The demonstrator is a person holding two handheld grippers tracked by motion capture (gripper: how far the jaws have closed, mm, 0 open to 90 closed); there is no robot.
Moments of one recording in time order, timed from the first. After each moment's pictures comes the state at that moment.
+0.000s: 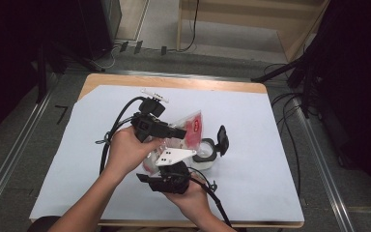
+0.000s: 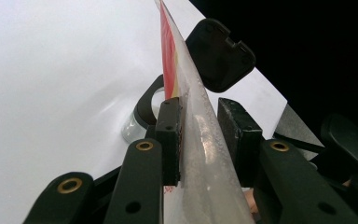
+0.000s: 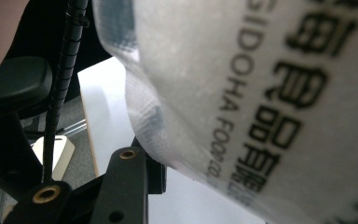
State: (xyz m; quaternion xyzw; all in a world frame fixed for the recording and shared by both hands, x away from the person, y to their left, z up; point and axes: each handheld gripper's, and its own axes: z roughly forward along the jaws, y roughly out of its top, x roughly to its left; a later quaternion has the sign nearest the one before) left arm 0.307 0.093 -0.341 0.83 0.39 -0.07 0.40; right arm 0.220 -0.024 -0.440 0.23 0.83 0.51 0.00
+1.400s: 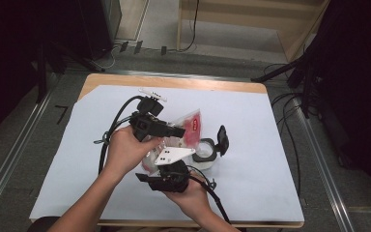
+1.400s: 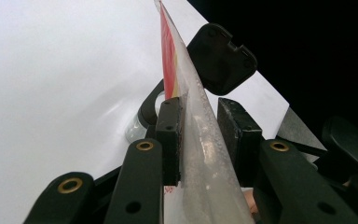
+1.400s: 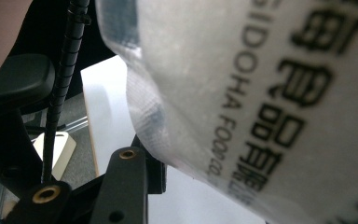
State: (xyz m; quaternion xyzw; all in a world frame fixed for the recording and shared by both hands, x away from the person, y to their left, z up) left arm 0.307 0.096 -0.339 0.83 0.39 -0.06 0.41; right arm 0.223 -0.023 -0.439 0.22 0.83 0.51 0.00
